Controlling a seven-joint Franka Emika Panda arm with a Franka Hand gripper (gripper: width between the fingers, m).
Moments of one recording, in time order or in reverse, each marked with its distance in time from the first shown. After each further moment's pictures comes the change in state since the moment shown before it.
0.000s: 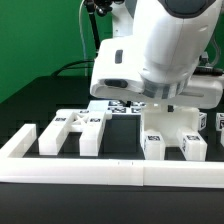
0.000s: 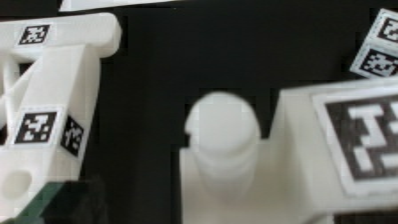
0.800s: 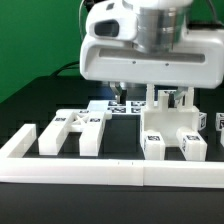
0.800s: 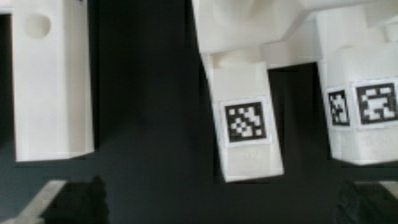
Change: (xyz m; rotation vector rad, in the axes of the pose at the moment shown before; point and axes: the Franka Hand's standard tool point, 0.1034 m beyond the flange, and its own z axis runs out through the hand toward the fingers) arm 0.011 0.013 -0.057 0.066 0.553 0.028
